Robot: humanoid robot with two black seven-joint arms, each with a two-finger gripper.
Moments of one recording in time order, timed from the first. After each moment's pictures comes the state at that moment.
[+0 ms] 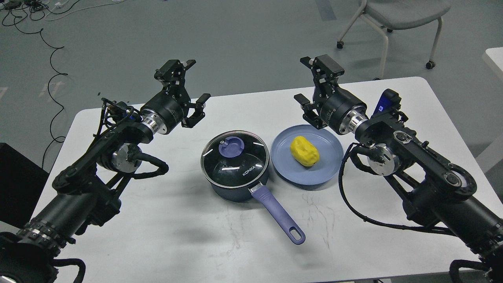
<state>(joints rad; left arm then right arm) -0.73 0.29 -0.82 -0.95 0.36 -0.22 -0.08 0.49 -0.11 1.03 1.30 -0.78 -0.04 -0.08</state>
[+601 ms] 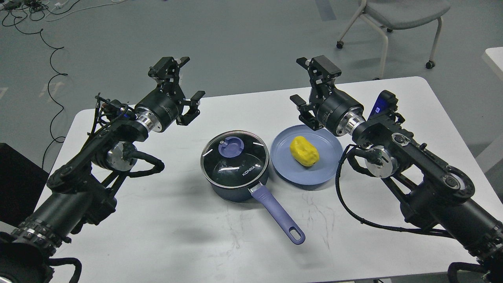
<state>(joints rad) -0.74 0.31 -0.82 -0.95 0.36 -0.21 -0.08 0.48 -0.09 1.03 1.32 -0.78 -0.04 -0.07</state>
